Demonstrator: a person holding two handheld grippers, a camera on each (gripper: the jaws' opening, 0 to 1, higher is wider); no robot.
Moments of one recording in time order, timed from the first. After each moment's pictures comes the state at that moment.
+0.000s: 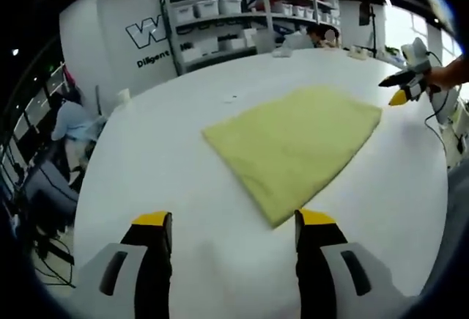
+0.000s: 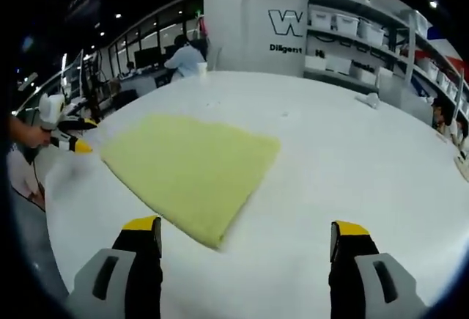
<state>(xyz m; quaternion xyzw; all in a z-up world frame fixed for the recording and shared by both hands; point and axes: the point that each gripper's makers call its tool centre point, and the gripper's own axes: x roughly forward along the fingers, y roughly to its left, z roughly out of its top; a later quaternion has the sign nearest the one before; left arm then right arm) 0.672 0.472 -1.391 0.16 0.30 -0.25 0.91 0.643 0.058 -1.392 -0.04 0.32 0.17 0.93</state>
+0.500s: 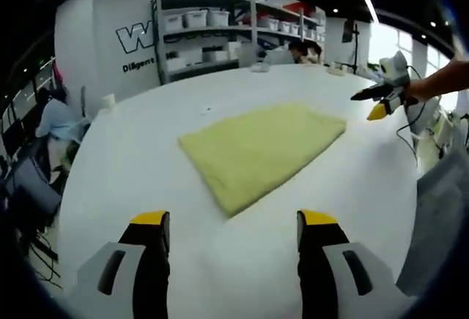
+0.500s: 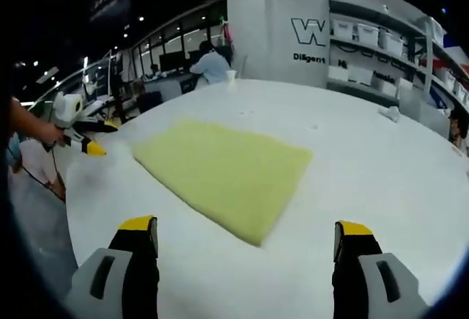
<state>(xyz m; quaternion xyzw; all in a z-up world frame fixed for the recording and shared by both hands) 0.618 0.453 -1.371 0.11 0.27 -0.31 0.91 0.614 0.097 -1.373 -0.04 0.30 0.23 0.93</state>
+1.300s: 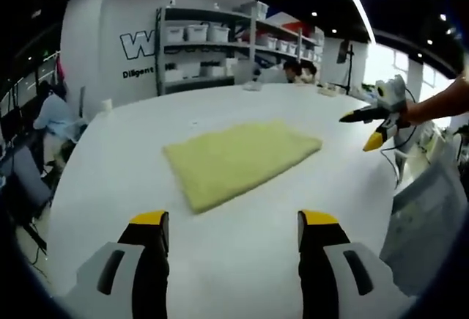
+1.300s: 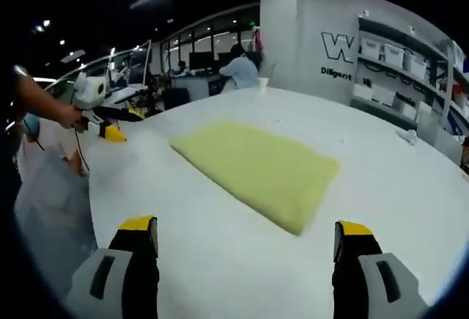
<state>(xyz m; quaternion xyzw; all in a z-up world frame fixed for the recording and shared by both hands) 0.576 0.433 -1.356 0.06 0.24 -0.32 0.91 0.556 0.131 -1.363 -0.07 0.27 0.29 0.91</state>
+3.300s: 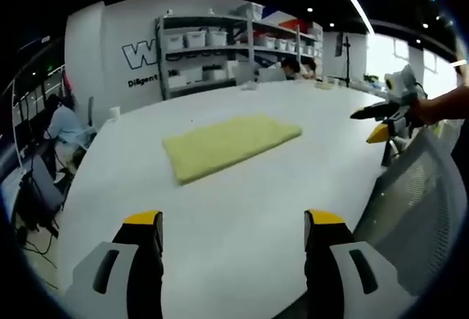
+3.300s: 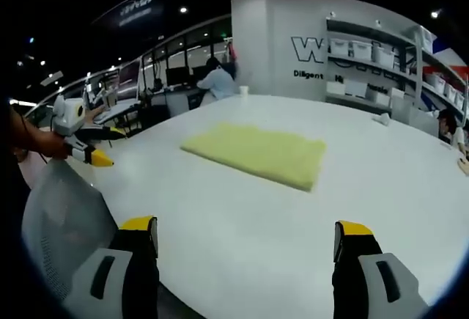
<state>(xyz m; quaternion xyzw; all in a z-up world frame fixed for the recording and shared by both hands) 0.491 0.439 -1.352 0.08 0.23 -0.29 0.92 0.469 0.137 -1.359 -0.03 0.25 0.22 0.94</state>
